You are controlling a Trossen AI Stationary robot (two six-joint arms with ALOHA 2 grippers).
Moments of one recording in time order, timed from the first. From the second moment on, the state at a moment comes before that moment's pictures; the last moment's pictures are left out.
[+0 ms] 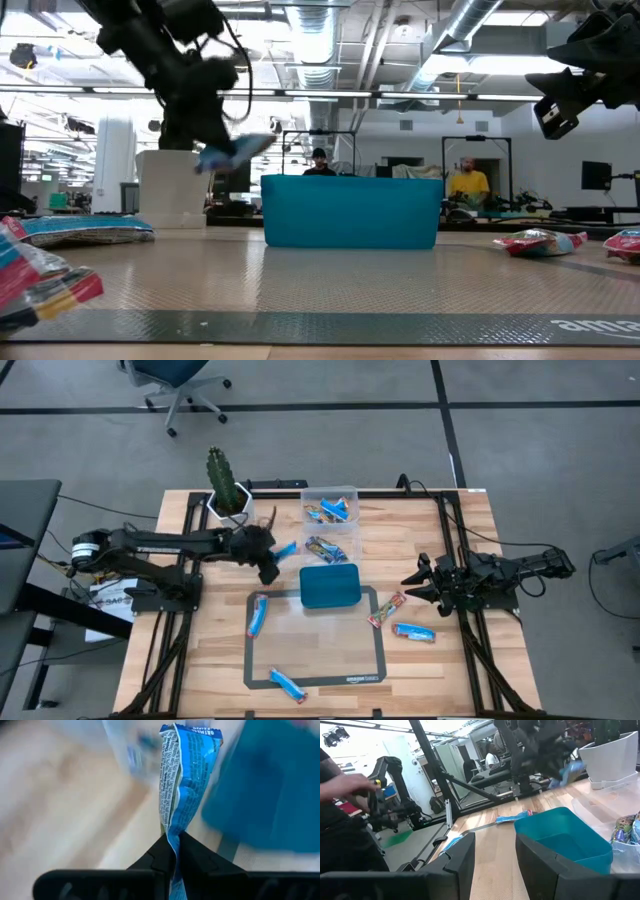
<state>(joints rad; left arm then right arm) 0.23 1.19 0.68 -0.30 -0.08 -0.34 0.20 0.01 0.01 0.01 0.00 0.33</state>
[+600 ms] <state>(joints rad) 0.25 1.10 0.73 0.01 -0.14 -0.36 0.20 0.01 0.01 0.01 0.00 0.33</state>
